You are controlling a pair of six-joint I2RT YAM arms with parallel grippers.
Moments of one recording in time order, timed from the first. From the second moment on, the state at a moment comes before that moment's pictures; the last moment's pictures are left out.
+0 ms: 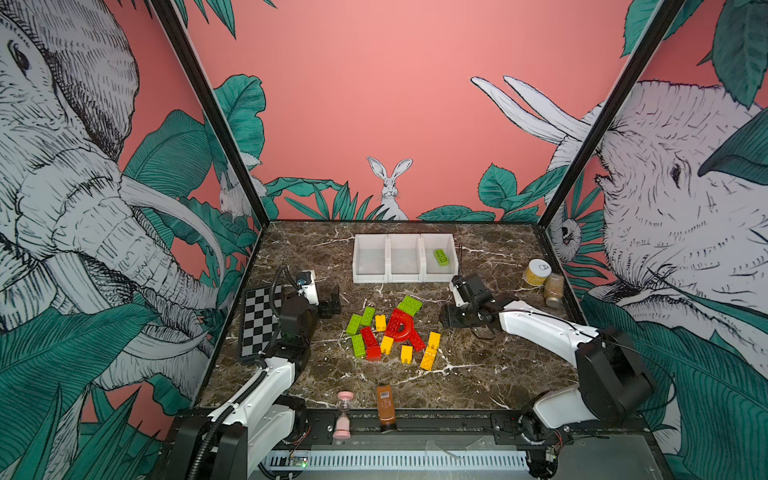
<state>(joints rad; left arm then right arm) -0.22 0.97 0.30 0.40 -0.07 -0.16 0.56 1.49 0.85 -0.43 -0.05 0.41</state>
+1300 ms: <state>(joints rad) -0.22 0.95 0.30 0.40 -0.09 -0.16 0.56 1.65 0.90 -0.41 0.07 0.32</state>
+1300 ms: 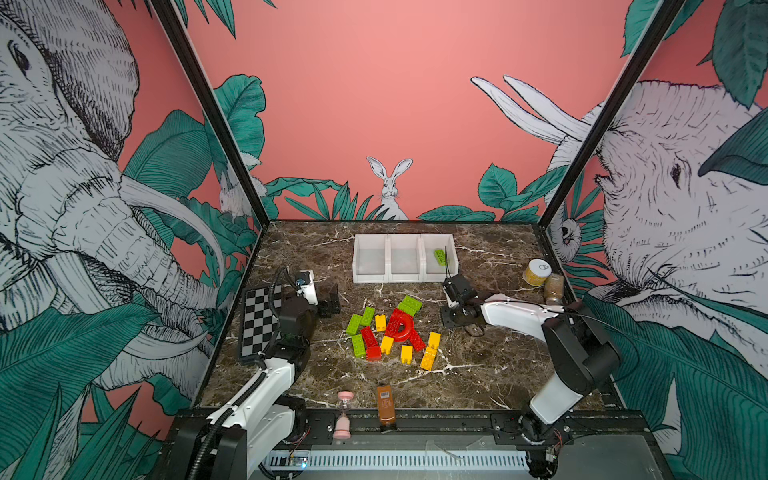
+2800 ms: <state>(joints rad) -0.22 0.95 0.30 0.39 -0.10 -0.16 0.33 1.95 1.51 -0.37 -0.19 0.02</state>
